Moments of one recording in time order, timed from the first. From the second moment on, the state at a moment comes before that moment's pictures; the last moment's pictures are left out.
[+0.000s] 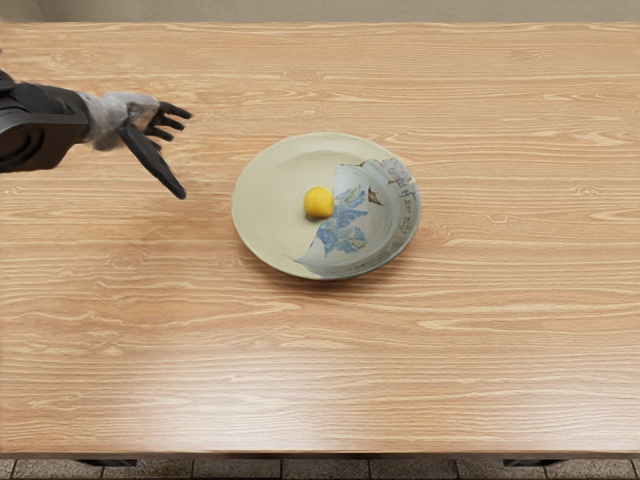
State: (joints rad) left arm -1.84 0.57 0.91 -1.21 -0.28 -0.14 0.07; right arm -0.05 0.00 0.00 0.21 0.13 0.02 0.13
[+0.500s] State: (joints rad) left arm -1.84 0.72 1.03 -1.27 -0.18 -0.61 0.07; right arm -0.05 0.00 0.00 0.21 0.13 0.02 0.13
